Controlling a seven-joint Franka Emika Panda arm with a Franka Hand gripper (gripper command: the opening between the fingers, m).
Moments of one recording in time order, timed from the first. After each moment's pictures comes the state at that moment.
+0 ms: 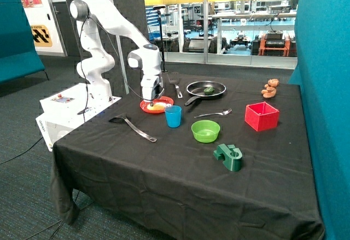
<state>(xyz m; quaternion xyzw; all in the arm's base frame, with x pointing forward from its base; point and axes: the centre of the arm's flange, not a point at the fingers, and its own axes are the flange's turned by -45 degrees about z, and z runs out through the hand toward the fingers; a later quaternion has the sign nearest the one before) 0.466 -0.087 0.310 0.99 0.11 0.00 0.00</state>
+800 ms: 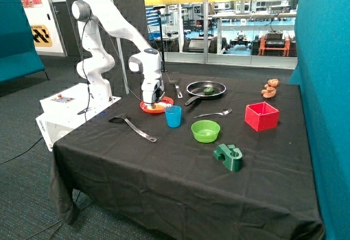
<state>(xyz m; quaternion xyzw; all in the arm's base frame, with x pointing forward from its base) 0.466 -0.084 0.290 0.99 0.10 0.00 0.00</state>
